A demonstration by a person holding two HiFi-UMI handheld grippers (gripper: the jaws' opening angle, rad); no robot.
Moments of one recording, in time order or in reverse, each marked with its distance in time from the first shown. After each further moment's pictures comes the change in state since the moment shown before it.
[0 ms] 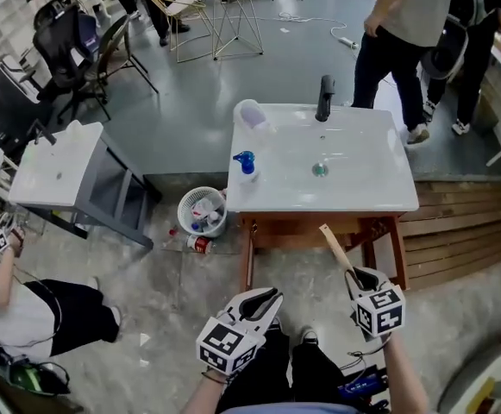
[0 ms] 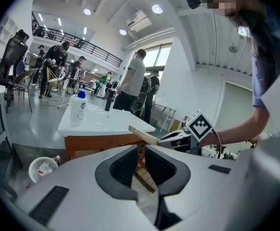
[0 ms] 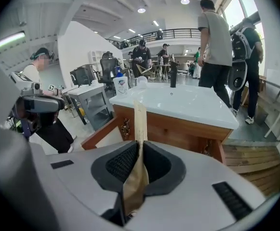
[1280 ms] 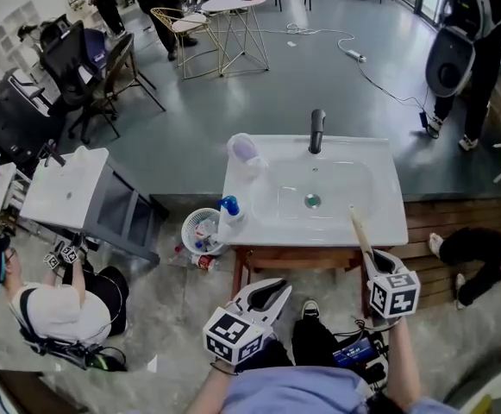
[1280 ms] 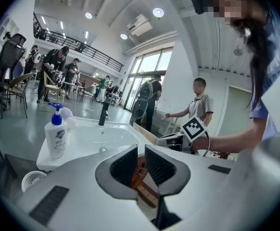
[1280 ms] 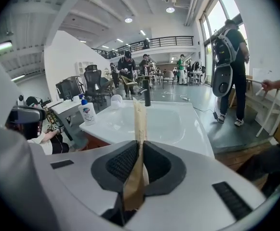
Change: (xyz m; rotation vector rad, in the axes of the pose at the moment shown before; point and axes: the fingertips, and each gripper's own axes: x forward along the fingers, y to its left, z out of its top) left arm 0.086 0.004 0.106 -0.003 -0.050 0.011; right arm 0.004 -0.142 0.098 0.108 -0.105 -0.097
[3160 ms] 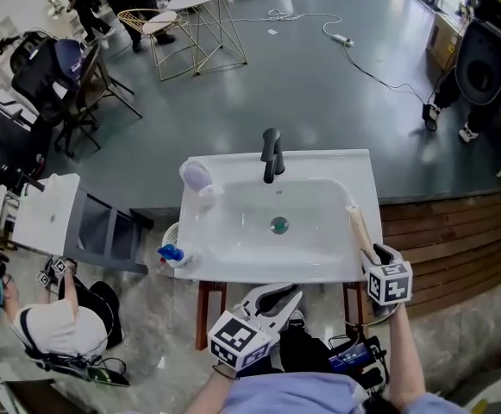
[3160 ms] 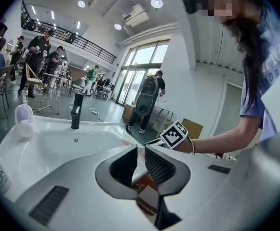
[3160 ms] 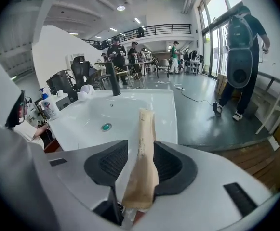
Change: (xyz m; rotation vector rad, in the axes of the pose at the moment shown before) left arm 0.185 -0.018 0.045 0.025 0.073 -0.097; right arm 0.107 -0.180 0.001 0.029 0.124 -0.035
